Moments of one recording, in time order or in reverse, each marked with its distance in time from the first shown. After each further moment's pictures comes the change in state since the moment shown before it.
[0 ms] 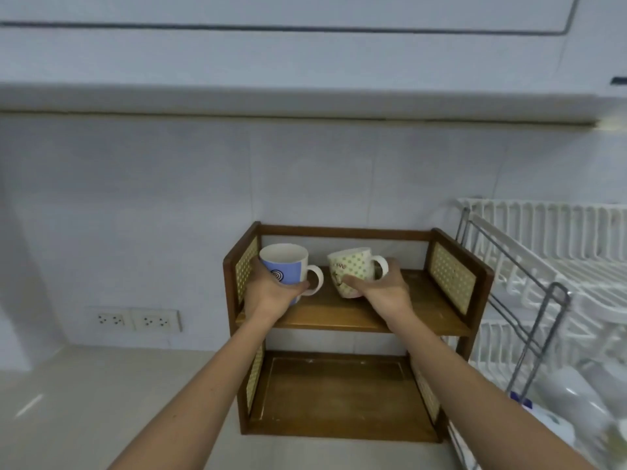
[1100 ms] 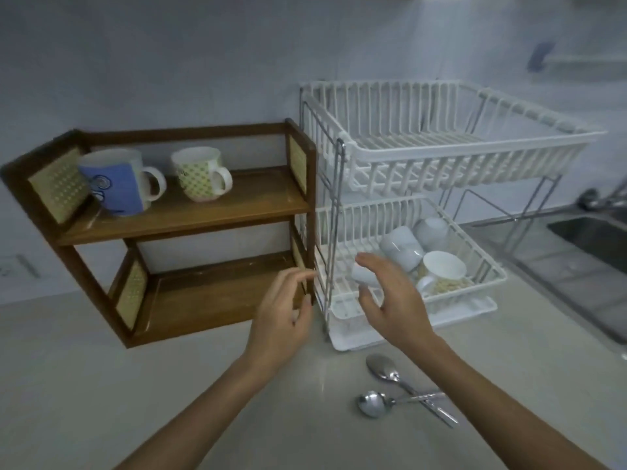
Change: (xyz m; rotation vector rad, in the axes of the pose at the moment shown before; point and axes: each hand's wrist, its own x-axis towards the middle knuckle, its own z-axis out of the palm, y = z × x) left_hand -0.279 0.047 0.096 -0.126 -0.461 0.623; right_hand -0.188 0.155 -0.214 -0.447 0.122 -0.531
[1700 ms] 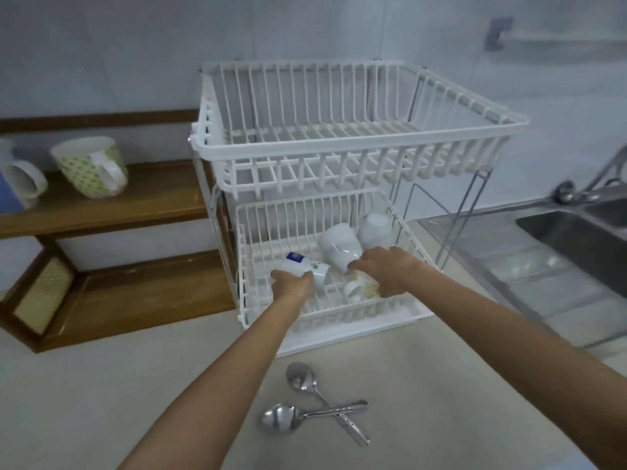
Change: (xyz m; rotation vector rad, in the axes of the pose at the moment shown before) left_hand 0.101 0.022 0.207 -0.382 -0.003 -1.155; right_hand 0.071 0.192 -0.077 -0.872 -1.072 -0.095
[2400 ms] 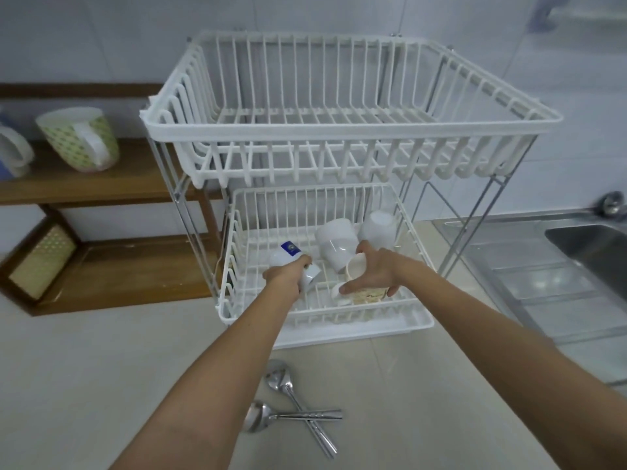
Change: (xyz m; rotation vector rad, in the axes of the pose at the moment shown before) left_hand 0.036 0.007 0.037 -0.441 0.106 -0.316; right_hand 0.028 0.027 0.017 0.858 -0.173 0.142
